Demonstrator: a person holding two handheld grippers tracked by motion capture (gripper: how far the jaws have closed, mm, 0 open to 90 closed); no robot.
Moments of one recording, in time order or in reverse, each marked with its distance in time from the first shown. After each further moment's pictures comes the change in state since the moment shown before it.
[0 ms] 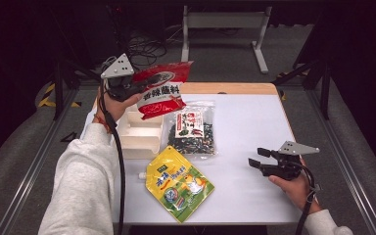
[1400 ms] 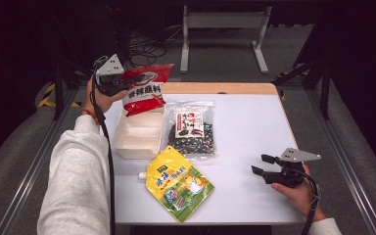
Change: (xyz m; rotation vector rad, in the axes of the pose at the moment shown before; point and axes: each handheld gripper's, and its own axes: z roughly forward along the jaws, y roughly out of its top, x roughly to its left) left arm 0.058 -0.042 0.005 0.131 0.034 0.097; right arm 0.008 -0.013 -0.009 0.072 -0.044 -0.025
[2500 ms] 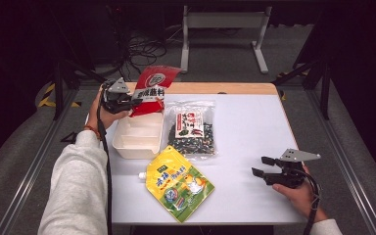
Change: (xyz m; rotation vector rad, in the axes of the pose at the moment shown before) left arm -0.016 -0.063 0.031 0.248 0.018 -0.120; right arm -0.005 -0.006 0.002 0.023 0.036 0.039
